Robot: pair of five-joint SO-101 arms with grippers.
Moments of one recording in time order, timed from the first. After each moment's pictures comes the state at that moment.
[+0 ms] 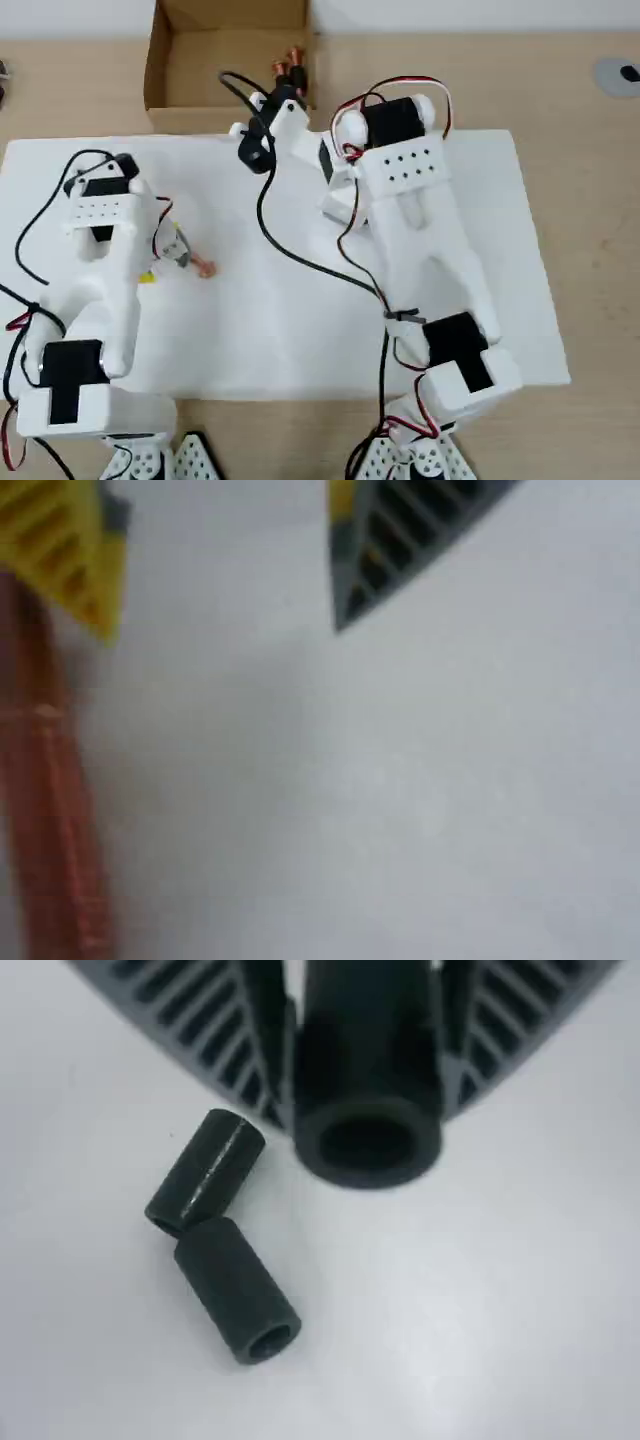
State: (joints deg) left arm -8.1 -1.6 28.0 70.8 15.3; right arm -21.6 6.4 -18.3 100.9 34.9
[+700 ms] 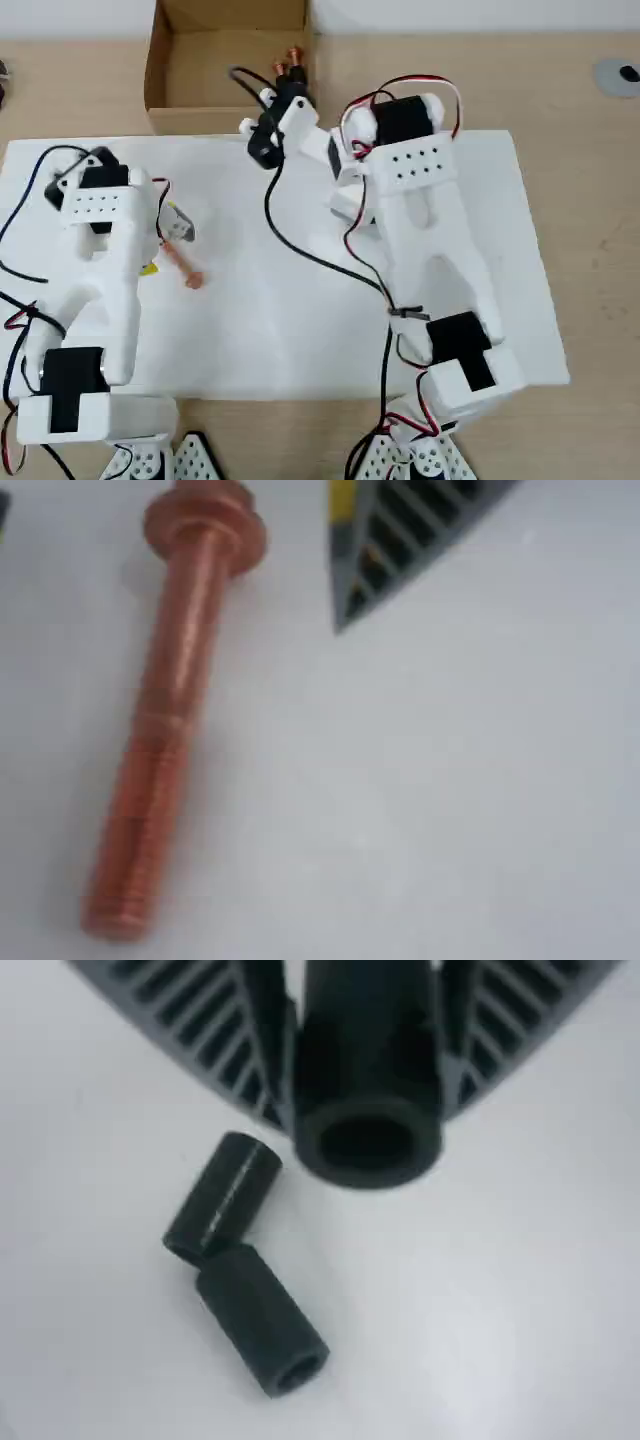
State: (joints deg) left arm -8.0 -3.5 24.5 74.7 32.7; right arm -18.9 6.4 -18.3 100.9 35.4
